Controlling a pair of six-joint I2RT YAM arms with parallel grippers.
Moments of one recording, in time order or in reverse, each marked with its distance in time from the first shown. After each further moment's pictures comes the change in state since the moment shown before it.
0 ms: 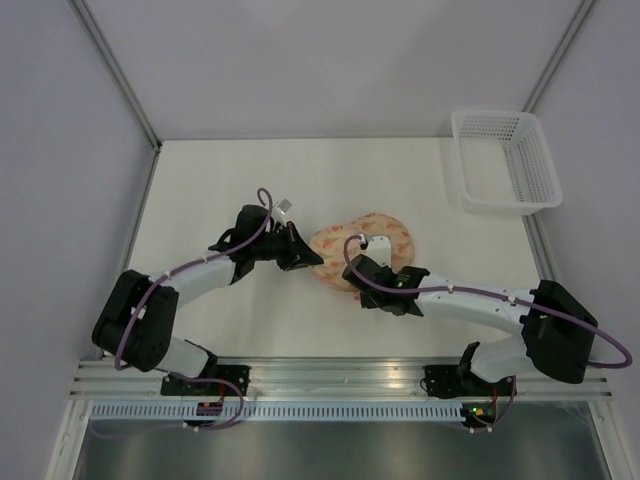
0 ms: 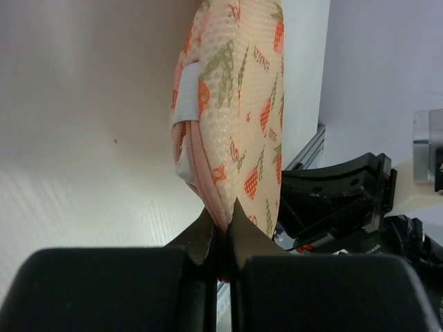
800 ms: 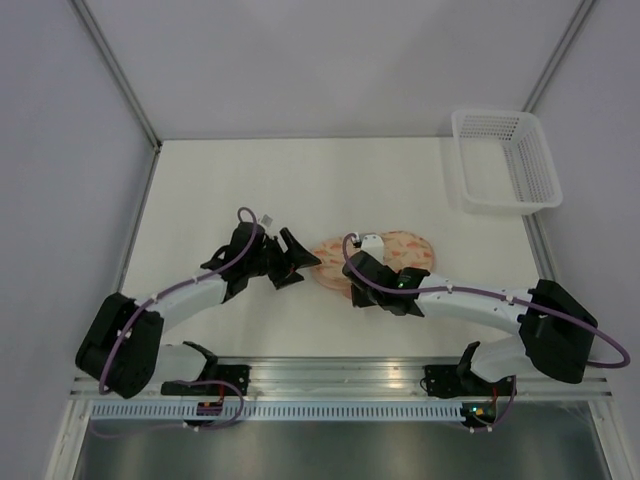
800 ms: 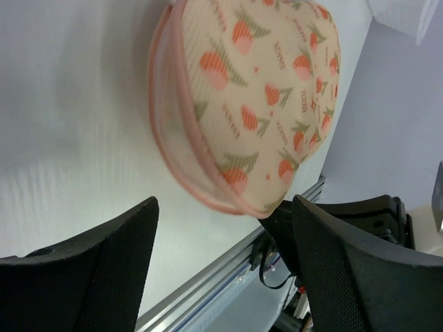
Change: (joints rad) left arm -0.020 -0.036 -0.026 -0.061 -0.184 -0.142; right arm -0.011 -0.006 -0.035 0.132 -0.095 -0.035
